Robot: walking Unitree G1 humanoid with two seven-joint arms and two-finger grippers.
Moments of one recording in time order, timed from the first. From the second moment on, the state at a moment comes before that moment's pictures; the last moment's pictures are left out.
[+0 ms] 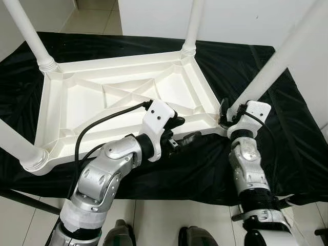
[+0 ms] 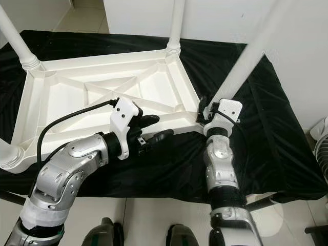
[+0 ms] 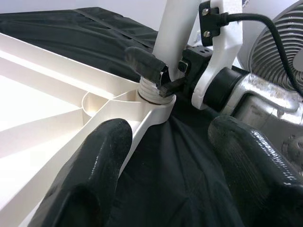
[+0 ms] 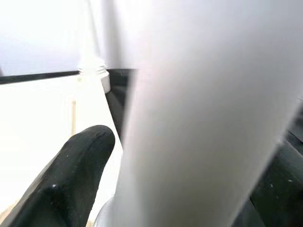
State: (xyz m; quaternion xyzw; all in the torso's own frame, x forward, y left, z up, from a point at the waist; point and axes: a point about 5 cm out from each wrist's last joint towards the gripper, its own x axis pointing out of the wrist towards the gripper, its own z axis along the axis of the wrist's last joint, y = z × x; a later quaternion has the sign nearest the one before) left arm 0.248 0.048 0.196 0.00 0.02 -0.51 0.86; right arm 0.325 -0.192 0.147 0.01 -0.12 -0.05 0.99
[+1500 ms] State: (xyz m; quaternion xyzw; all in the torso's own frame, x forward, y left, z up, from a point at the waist) left arm 0.293 0.028 0.262 -0.10 -0.06 -0.50 0.86; right arm 0.300 -0.178 0.179 -0.06 -0.10 0.36 0.93
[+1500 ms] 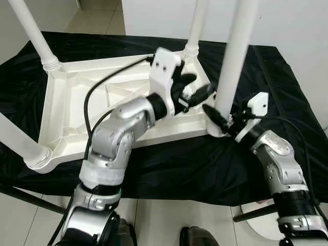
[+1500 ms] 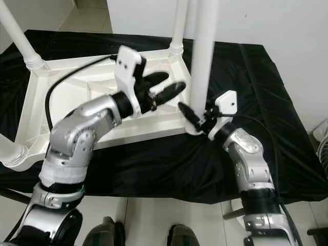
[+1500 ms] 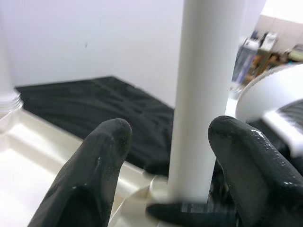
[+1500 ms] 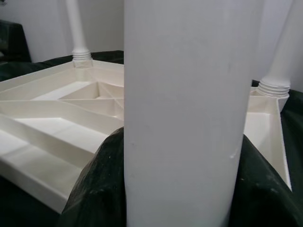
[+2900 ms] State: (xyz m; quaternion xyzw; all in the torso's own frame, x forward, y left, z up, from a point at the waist) left arm 0.304 0.021 0.296 -0.11 -0.05 -0.55 0.83; right arm 0.291 -0.158 0.177 -0.08 -0.05 0.45 0.89
